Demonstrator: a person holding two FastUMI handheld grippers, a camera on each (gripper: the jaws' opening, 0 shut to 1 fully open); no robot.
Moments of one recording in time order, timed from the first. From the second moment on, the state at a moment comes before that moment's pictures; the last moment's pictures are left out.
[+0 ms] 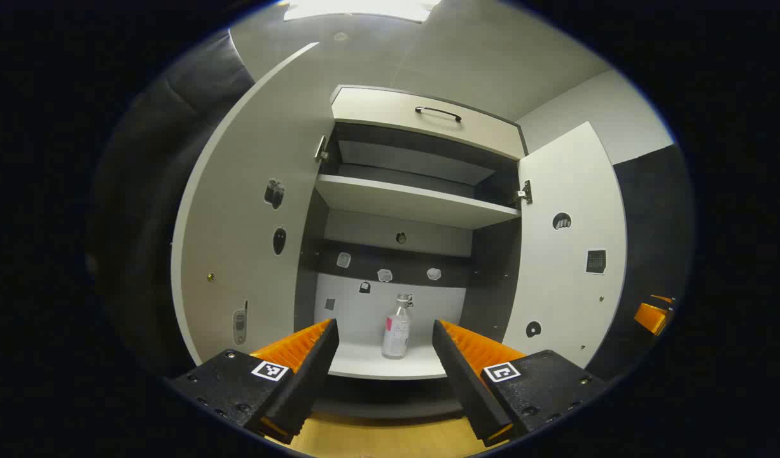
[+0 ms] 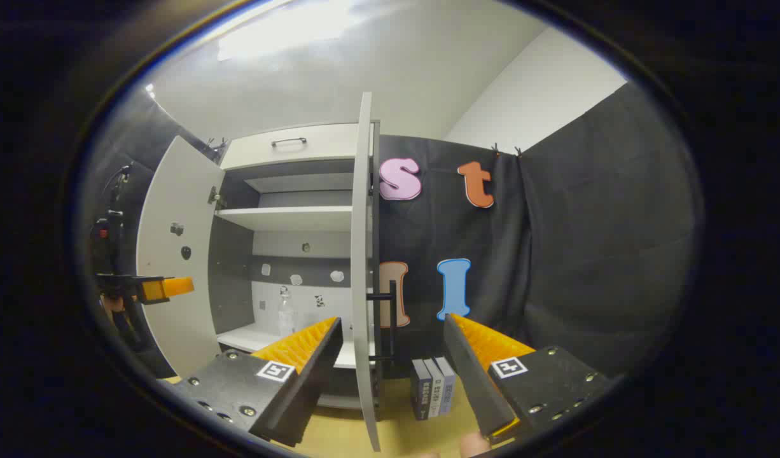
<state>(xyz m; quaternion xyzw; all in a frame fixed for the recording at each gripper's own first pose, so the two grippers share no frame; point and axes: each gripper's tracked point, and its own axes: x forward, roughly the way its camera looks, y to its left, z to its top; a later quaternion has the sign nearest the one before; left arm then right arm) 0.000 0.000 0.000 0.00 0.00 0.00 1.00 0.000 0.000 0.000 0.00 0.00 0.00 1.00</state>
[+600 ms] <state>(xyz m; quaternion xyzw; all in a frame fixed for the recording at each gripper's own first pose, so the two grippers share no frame) -0.021 0.008 0.010 0.03 0.00 0.05 1.00 0.016 0.011 0.003 0.01 -0.01 0.03 1.00</state>
